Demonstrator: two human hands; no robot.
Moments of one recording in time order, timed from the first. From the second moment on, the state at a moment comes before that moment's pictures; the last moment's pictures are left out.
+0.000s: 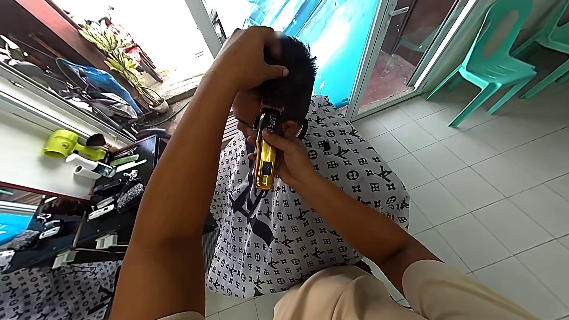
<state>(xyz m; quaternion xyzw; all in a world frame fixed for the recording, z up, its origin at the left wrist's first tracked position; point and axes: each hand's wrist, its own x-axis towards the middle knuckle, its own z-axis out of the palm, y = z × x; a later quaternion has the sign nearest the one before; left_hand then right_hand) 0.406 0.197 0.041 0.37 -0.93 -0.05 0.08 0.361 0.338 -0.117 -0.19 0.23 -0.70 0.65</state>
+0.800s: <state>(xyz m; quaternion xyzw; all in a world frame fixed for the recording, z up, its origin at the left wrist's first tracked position) 0.406 0.197 0.040 0.36 -0.93 -0.05 0.08 0.373 0.333 -0.112 -0.19 0.22 -0.72 0.63</state>
